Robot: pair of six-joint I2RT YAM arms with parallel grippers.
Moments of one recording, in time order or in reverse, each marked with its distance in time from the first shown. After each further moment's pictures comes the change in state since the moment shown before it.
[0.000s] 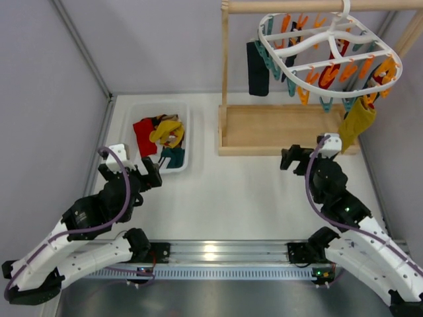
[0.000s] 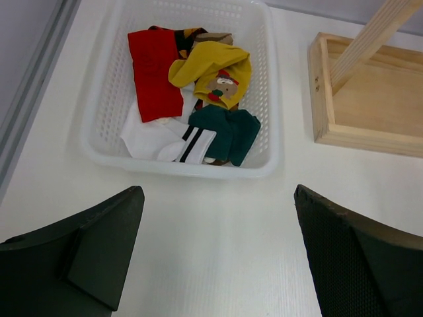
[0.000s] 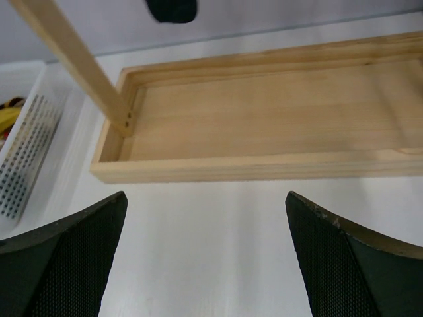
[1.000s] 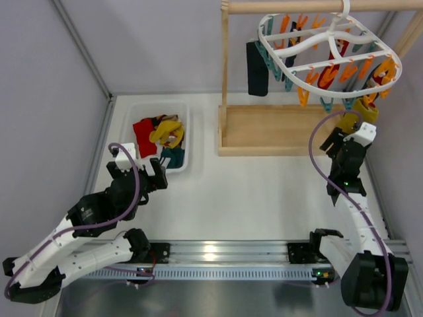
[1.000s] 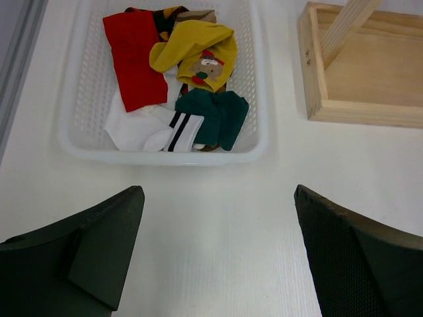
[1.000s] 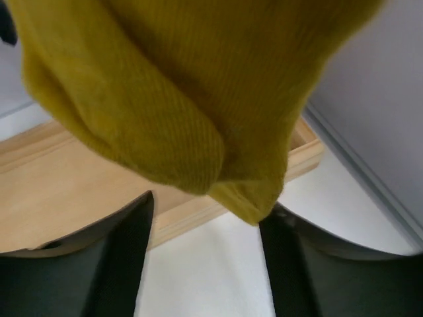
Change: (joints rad) left arm 0.001 0.048 0.000 0.000 0.079 0.011; right arm -0.714 0.270 -0.081 0.364 -0.164 -0.074
